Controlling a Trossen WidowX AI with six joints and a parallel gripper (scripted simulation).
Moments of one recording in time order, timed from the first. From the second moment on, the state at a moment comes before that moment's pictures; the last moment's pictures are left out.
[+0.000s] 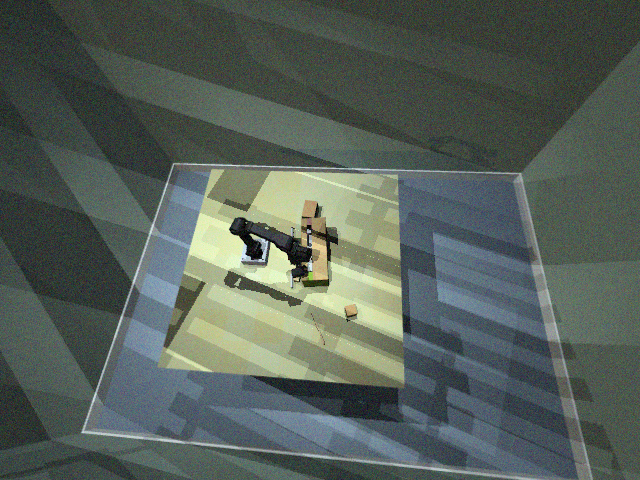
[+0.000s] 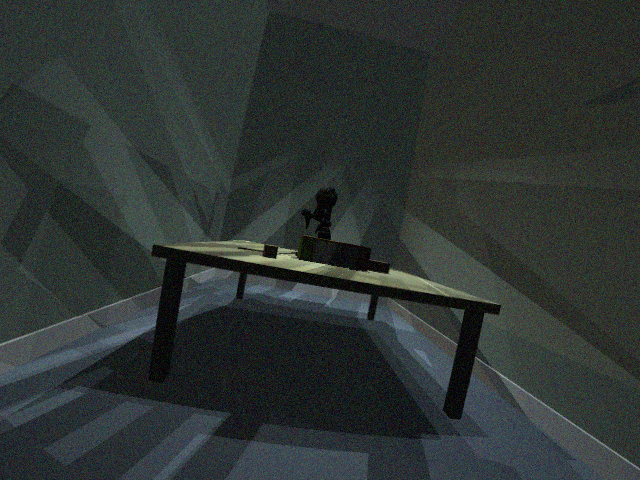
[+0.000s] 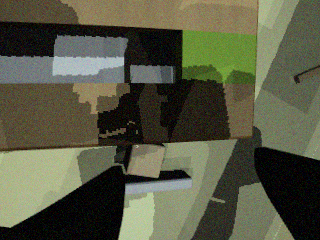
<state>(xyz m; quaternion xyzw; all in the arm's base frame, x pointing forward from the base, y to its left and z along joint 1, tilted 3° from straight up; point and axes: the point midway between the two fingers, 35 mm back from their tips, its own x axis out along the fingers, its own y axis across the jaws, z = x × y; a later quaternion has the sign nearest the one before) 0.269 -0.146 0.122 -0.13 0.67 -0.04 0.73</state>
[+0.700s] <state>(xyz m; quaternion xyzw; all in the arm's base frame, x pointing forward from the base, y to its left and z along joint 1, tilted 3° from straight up) 0.260 -0.154 0.127 0.35 0.51 -0.36 0.70</state>
